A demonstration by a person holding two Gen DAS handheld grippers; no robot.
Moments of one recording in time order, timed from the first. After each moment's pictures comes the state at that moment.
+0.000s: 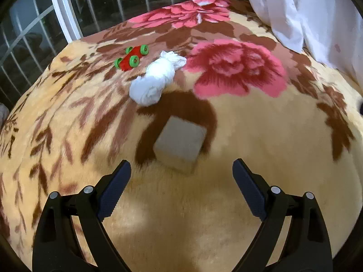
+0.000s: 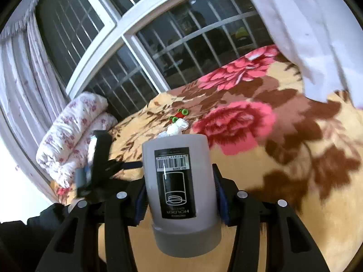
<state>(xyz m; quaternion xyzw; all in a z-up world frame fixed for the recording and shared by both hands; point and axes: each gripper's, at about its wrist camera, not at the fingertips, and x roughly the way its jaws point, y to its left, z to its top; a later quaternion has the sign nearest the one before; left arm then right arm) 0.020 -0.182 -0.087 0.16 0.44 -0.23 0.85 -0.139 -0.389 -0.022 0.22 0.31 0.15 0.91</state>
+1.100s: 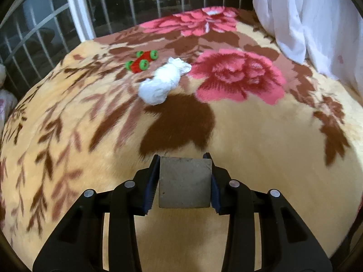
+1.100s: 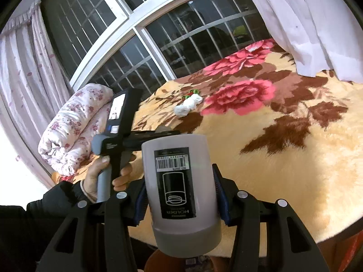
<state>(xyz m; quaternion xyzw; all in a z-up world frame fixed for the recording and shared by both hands) -0.010 -0.168 -0.069 0.13 0.43 -0.21 0.87 -0.215 -0.331 -0.030 0.22 0.31 0.14 0.91</state>
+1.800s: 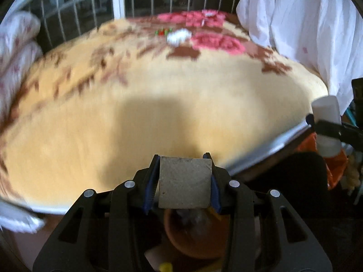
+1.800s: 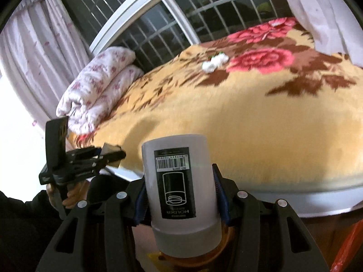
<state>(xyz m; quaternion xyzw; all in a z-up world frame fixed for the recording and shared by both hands) -0.216 -0.038 -0.067 0.07 0.45 -0.23 0.86 -0.275 -0.302 -0.045 0.18 0.40 0.22 0.87</state>
